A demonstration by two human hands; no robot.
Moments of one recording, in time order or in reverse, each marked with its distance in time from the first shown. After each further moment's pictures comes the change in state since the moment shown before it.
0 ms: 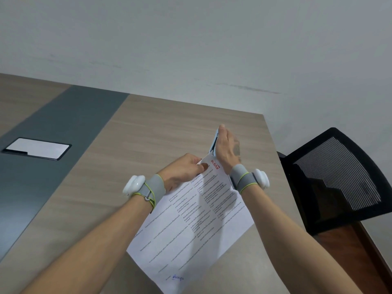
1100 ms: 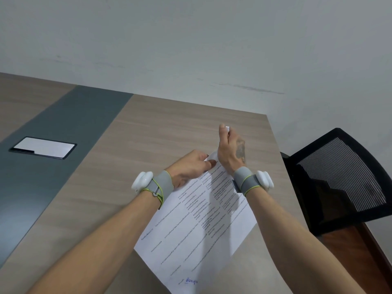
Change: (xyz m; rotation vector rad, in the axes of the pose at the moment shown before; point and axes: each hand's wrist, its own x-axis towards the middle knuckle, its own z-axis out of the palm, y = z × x) left_hand -0.003 0.014 0.005 -0.002 0.029 0.032; right_hand -0.007 0.004 -0.002 -0.063 0.106 -0.224
